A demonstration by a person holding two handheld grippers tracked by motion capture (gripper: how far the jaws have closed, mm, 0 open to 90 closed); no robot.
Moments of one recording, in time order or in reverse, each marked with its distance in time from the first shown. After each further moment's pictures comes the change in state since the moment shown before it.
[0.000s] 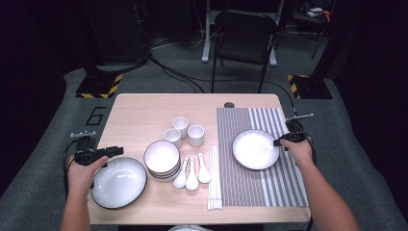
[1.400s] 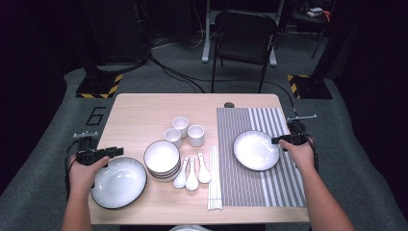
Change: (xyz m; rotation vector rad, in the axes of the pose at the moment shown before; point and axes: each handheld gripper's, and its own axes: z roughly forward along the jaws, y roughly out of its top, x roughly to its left) left arm 0.006 -0.002 0.008 0.017 0.047 0.012; right arm 0.019 -0.013 -0.023 -0.109 -0.021 -0.065
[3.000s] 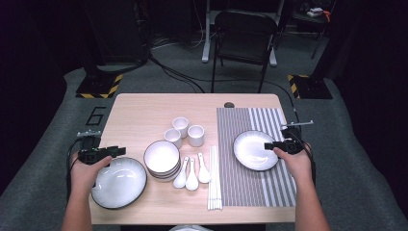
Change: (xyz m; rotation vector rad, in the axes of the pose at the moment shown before) left arm -0.012 0.005 0.001 0.004 0.009 0.040; right arm 0.048 -0.027 -0.028 -0.081 0.038 -0.129
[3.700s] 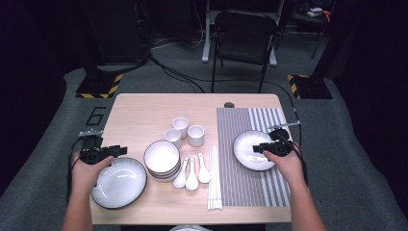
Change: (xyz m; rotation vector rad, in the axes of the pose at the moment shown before) left arm -0.013 0.004 -0.004 -0.003 0.006 0.040; right arm 0.035 0.000 0.007 0.023 0.083 -0.105
